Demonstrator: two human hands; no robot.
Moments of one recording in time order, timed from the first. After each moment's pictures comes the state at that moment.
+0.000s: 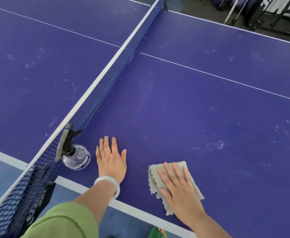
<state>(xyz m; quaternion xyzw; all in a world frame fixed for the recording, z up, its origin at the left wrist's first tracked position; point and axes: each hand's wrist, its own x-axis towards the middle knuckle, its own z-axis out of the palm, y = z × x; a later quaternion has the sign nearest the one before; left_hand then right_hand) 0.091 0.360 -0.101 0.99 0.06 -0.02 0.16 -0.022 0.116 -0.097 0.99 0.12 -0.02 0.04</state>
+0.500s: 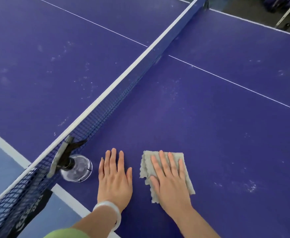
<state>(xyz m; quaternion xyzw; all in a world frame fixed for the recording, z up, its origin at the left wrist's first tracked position) 0.091 0.351 -0.106 0.99 0.10 0.00 0.06 0.106 0.169 -0.088 0.99 0.16 0.00 -0.03</state>
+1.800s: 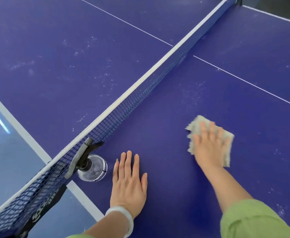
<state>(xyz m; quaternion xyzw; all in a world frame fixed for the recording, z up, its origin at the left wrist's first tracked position) 0.092 0.352 -0.099 0.99 0.11 -0.03 0.05 0.259 0.131 -0.100 0.99 -0.07 -0.10 -0.04</state>
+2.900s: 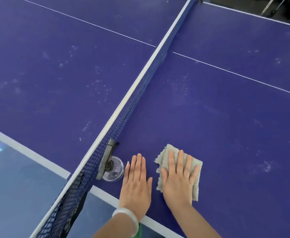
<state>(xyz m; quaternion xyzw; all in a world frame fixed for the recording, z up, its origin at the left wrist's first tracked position) 0.059 0.405 -0.103 0.99 -0.06 -0.04 0.09 0.077 0.266 -0.090 0.99 -0.09 -0.07 -0.06</state>
